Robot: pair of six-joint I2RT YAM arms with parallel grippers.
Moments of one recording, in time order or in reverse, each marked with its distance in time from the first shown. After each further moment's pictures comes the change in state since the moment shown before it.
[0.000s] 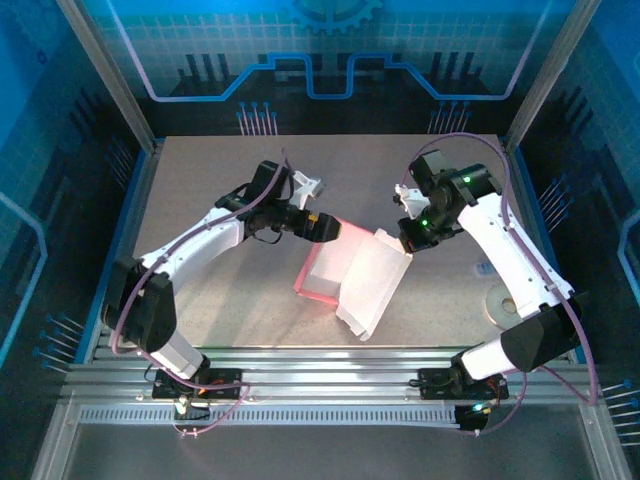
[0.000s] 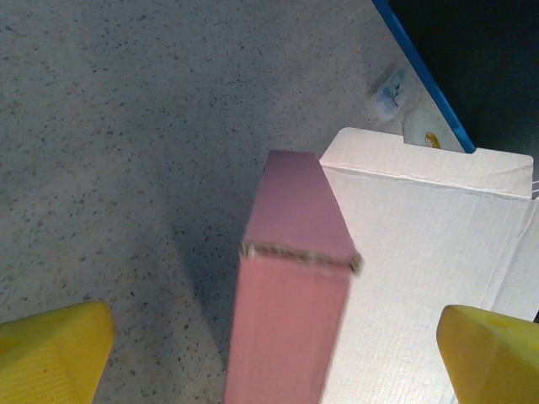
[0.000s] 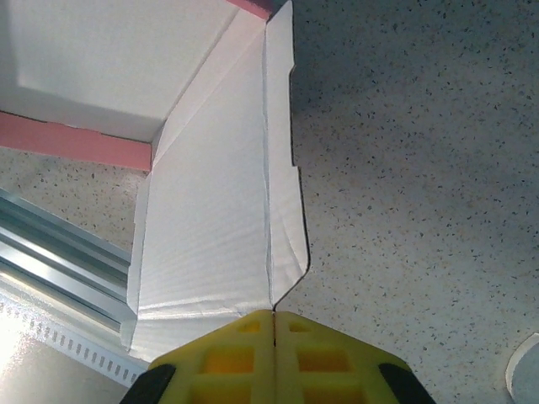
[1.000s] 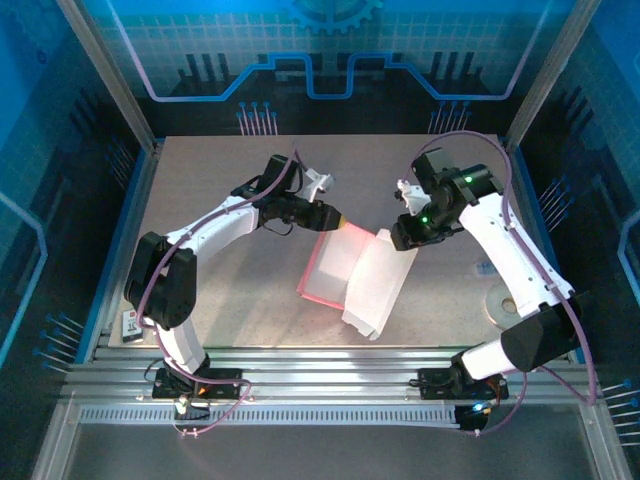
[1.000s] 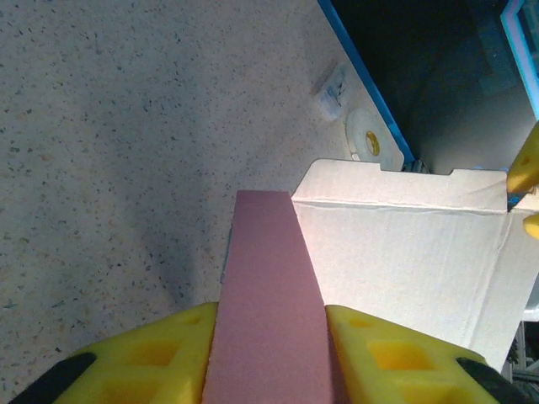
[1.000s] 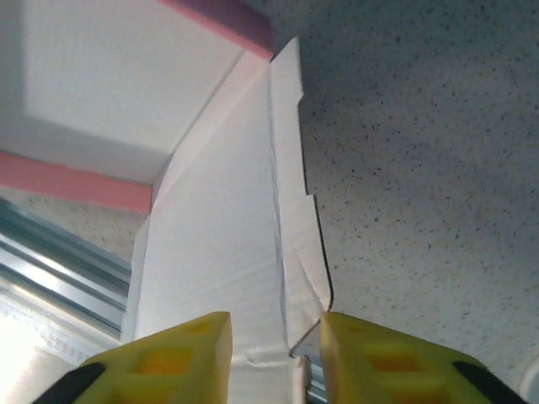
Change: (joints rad) left arm 0.018 0.156 0.085 0.074 0.190 -0.083; right arm -0.024 -0.006 -0.014 0.066 -0.032 0.046
